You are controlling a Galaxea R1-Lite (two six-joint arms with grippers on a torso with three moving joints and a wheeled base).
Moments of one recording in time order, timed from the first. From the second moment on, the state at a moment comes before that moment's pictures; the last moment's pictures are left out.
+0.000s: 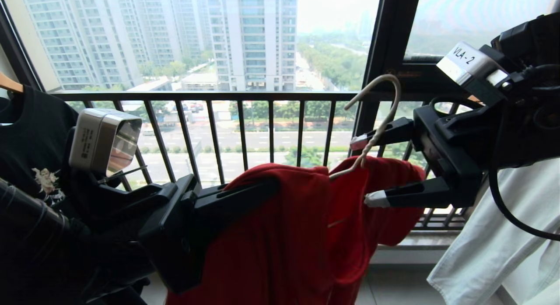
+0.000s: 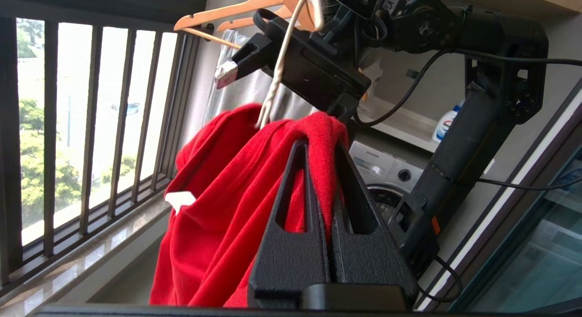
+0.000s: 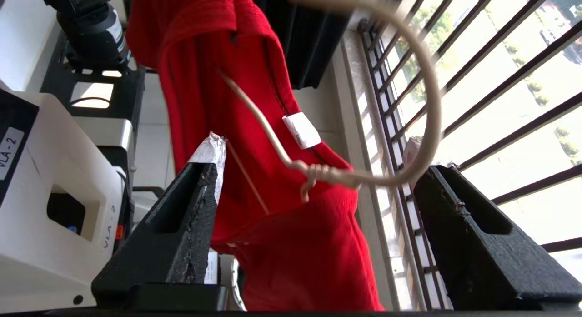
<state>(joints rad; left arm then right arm) -0.72 1.45 -0.41 -1.44 -0.52 -0.50 0.40 1.53 -1.37 0.35 0.89 -0.69</state>
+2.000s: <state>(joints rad) -0.59 1.49 -0.45 -1.44 -0.52 -0.56 0.20 0.76 -1.10 0.30 -0.10 -0.01</state>
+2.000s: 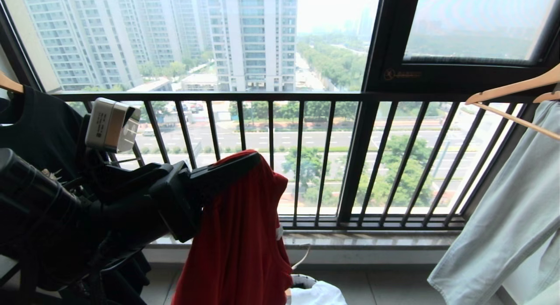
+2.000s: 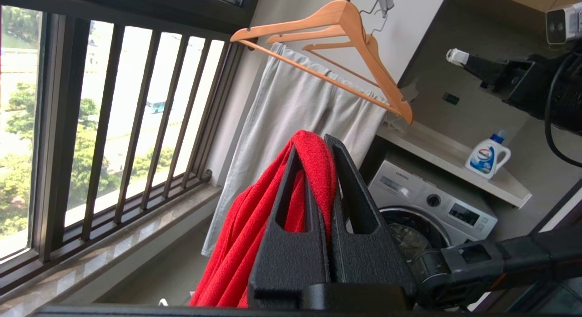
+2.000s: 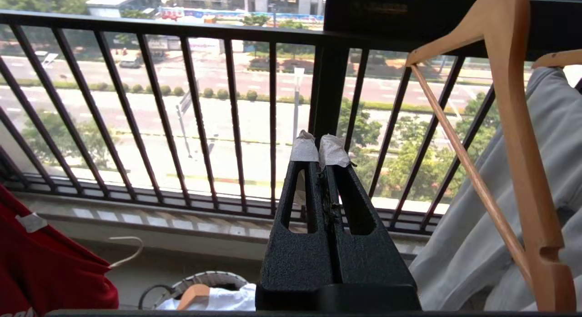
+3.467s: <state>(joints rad) -0.59 1.44 -0.45 -1.44 -0.52 -0.56 -0.01 0.00 -0.01 0.02 0.03 -0.08</state>
